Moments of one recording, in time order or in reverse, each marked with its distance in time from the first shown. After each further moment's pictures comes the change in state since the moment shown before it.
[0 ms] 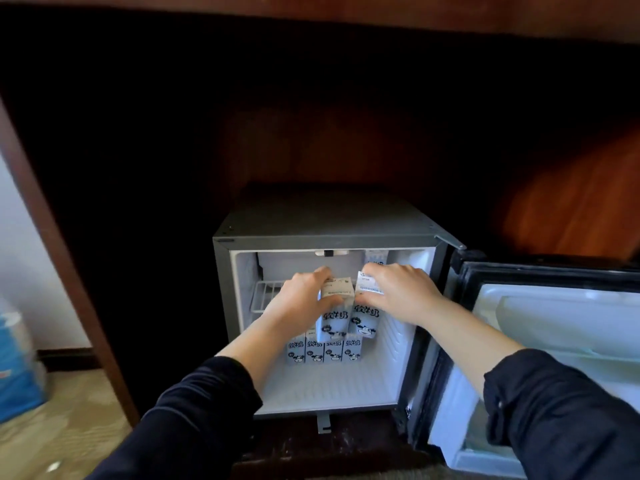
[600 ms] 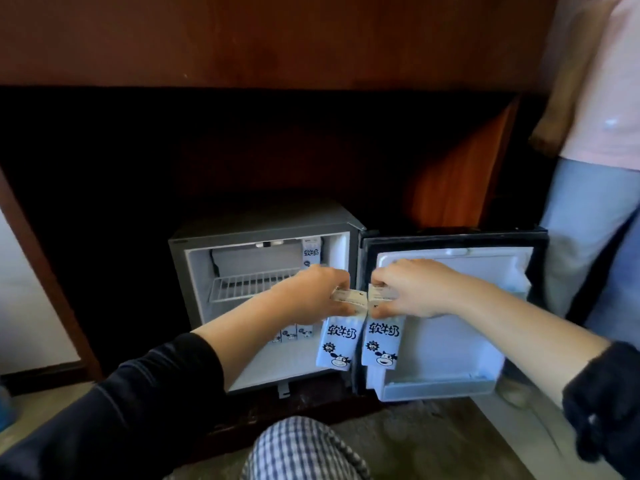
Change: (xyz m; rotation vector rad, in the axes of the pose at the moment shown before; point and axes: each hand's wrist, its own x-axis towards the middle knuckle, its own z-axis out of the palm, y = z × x) left_hand -0.085 0.162 -0.031 0.243 -0.318 0.252; right_hand -0.163 0.024 -0.129 -0.117 -0.250 -0.013
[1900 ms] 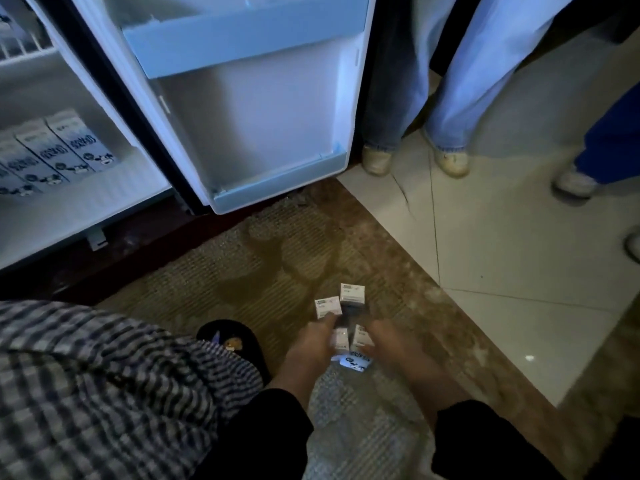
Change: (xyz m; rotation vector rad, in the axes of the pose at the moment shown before) left_hand -0.024 0.186 0.454 -0.347 -0.741 -0.184; right_hand -0.274 0.026 0.419 0.667 -0.632 0.701
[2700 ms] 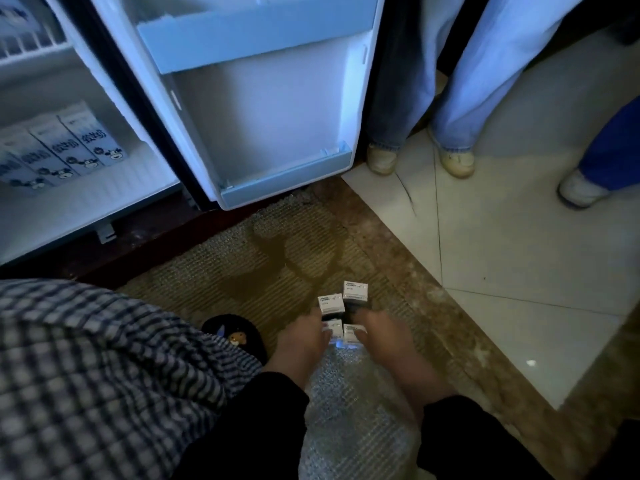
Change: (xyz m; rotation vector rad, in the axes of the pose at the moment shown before) left_hand -0.002 -0.008 -0.010 0.051 0.036 -0.108; right_hand -0.001 -0.014 0.003 -0.061 0.158 0.033
